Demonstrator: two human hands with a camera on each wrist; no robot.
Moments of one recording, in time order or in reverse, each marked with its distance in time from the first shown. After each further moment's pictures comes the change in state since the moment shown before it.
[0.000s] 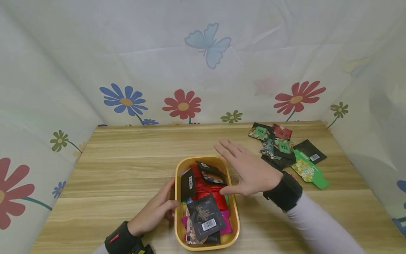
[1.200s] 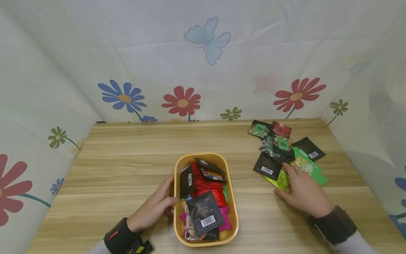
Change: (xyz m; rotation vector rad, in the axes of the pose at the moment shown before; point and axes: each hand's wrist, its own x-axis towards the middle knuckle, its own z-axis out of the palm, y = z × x) left_hand 0.000 -0.003 0.000 0.014 0.005 0.026; right_hand -0.139 0.066 0.035 -0.105 0.079 0.540
